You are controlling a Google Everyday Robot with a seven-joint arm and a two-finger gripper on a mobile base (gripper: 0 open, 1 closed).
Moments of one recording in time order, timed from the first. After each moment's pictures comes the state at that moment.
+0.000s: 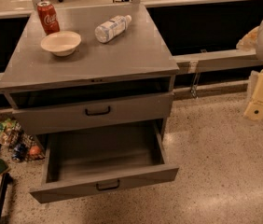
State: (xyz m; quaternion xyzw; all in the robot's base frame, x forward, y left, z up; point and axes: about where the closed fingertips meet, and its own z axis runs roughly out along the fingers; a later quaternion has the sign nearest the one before) arm 0.438 -0.217 0.976 -0.60 0.78 -0.03 0.16
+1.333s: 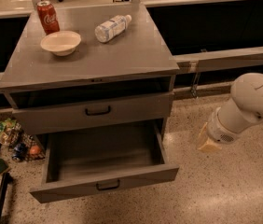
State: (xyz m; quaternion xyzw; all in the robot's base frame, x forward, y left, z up) arm 0.488 -0.231 0.686 -0.62 0.77 0.05 0.13
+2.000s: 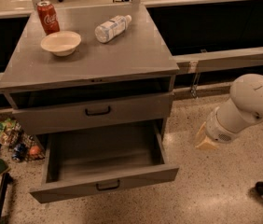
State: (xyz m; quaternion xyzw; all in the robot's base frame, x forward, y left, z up) arm 0.495 -0.227 0.679 -0.61 0.78 0.05 0.14
